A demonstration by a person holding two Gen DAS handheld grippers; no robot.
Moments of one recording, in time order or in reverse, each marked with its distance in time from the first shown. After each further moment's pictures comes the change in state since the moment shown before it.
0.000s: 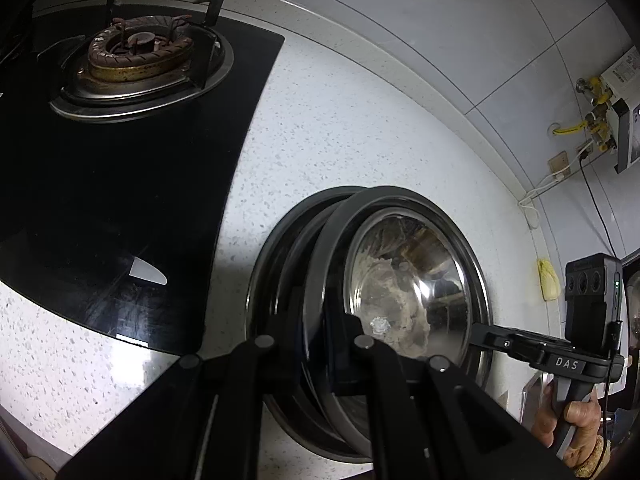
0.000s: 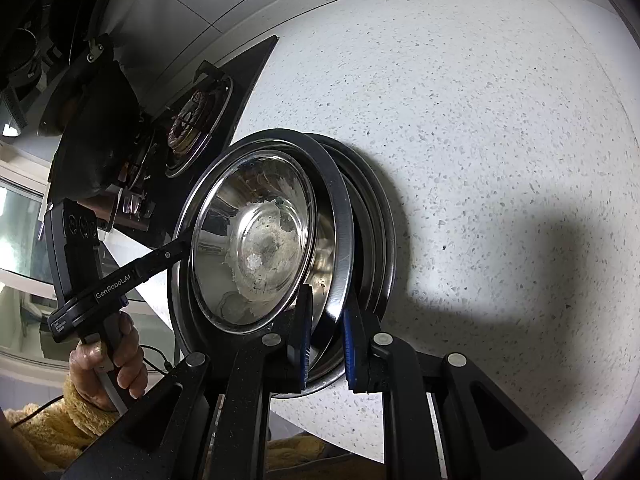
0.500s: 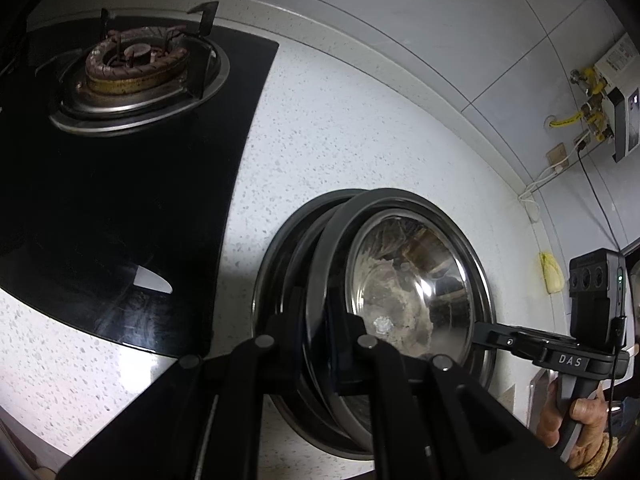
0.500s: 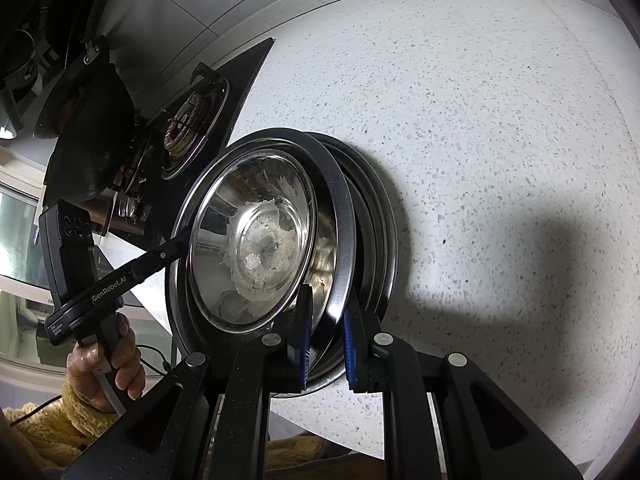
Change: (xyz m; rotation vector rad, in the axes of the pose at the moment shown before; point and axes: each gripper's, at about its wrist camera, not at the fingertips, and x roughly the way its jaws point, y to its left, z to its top) left arm -0.007 -0.002 -0.003 0.039 -0.020 0.024; right arm -0.002 0.003 -0.006 0.015 -0.021 -0.017
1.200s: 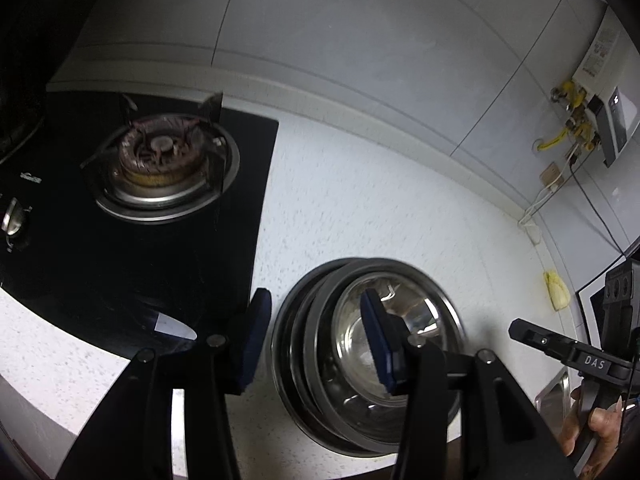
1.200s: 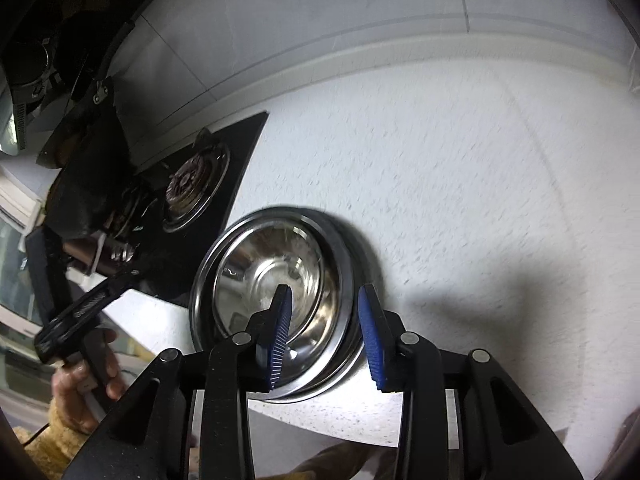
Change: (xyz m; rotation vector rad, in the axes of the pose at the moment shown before) left arm -0.078 -0.023 0.017 0.053 -0.176 0.055; right arm -0.076 0.041 -0.011 -0.005 -0.260 -0.181
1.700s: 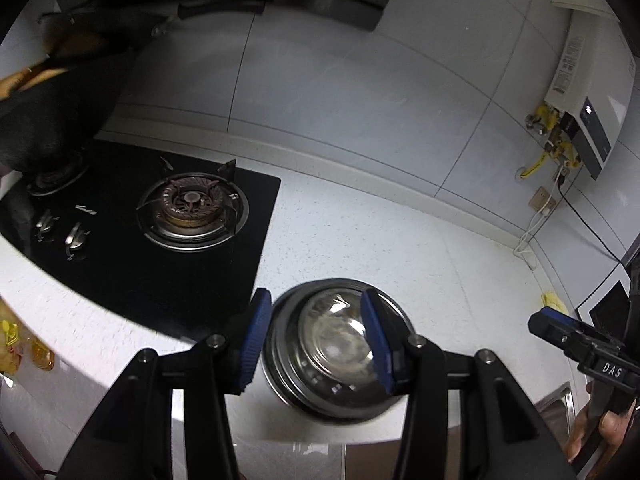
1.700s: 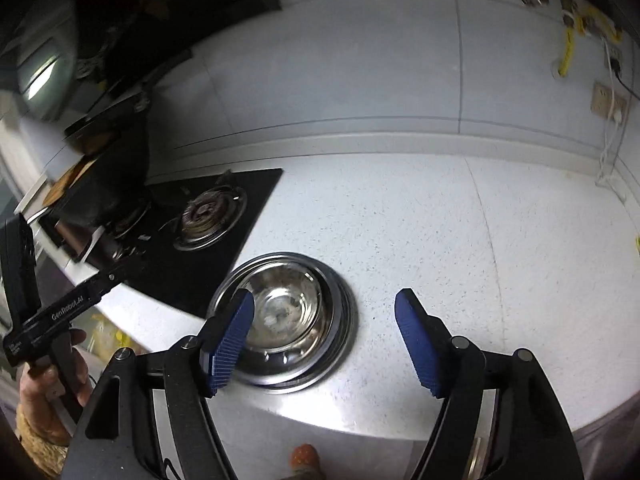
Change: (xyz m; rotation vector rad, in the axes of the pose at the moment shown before) left arm -0.120 -0.066 -0.039 0.024 -0.196 0.092; right arm -0.097 0.034 -0.021 -0.201 -0.207 -0.059
